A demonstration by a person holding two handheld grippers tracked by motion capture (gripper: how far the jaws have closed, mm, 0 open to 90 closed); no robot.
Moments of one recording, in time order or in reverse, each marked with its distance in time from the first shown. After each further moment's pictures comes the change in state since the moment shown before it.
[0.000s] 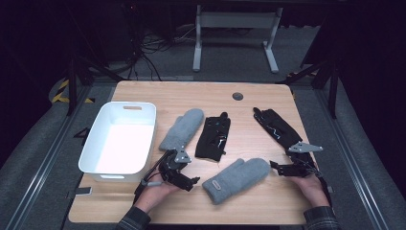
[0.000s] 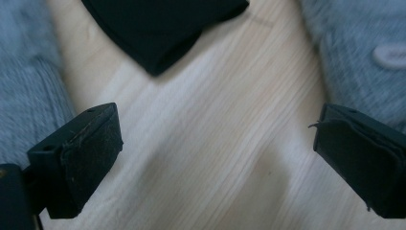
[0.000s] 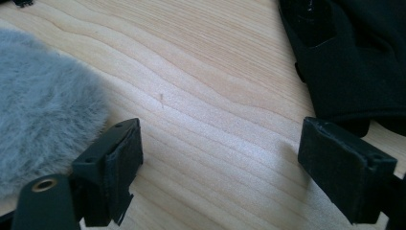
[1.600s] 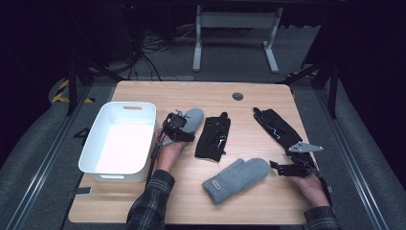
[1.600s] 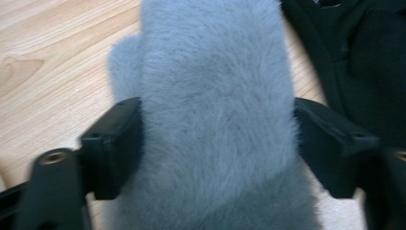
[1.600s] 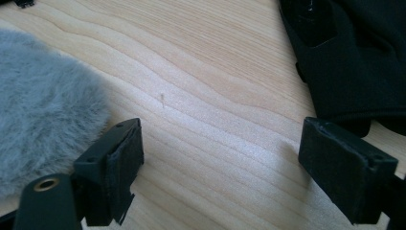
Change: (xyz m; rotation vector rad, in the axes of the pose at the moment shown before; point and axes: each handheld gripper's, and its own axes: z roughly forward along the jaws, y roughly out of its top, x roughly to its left) left arm 0.101 0.056 0.054 0.092 0.340 -0.267; right arm 0.000 0.000 0.000 -0.001 0.002 0.002
